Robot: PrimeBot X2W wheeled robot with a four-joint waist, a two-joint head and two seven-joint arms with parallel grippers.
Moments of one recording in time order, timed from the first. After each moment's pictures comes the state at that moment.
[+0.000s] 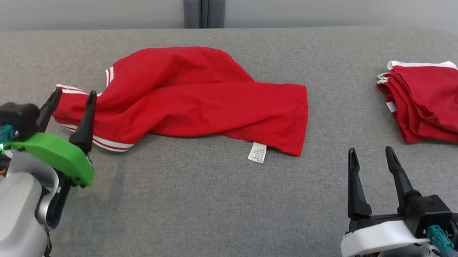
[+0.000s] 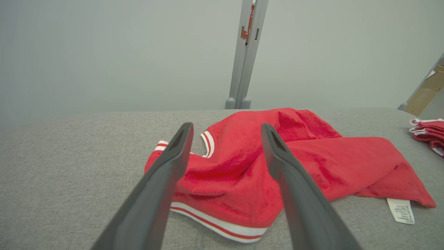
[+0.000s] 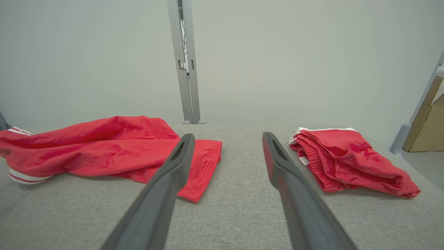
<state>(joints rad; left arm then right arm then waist) -0.51 0.25 -0.30 0.70 -0.55 -0.06 -0.26 -0.19 -0.05 0.06 0.24 0.06 0.13 -0.26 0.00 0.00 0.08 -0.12</state>
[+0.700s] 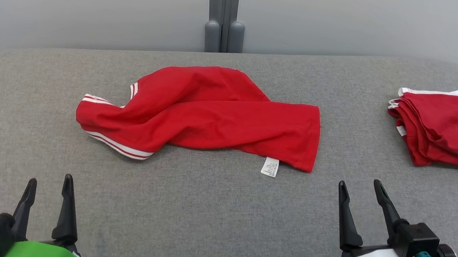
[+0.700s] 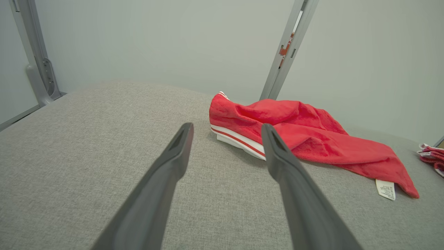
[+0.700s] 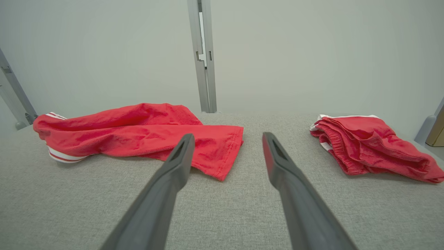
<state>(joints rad) 0.04 0.09 -0.03 0.20 -0.41 0.00 -0.26 -0.09 -0.05 0.08 0.26 0.08 0.13 -0.26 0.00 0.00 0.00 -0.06</state>
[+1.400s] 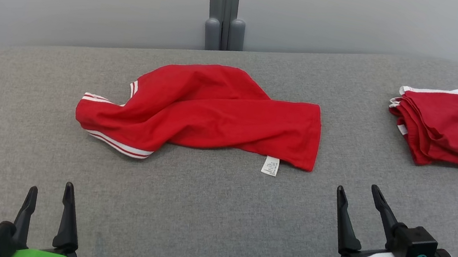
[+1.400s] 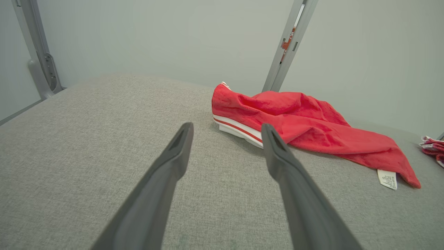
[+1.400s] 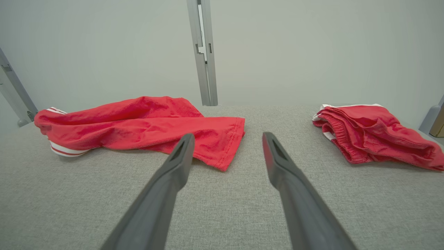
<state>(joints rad) 0.08 0.06 0.01 0.19 -0.37 -0.03 -0.26 -0.08 -0.05 0.09 0.26 0.09 0.13 -0.26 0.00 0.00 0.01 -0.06</state>
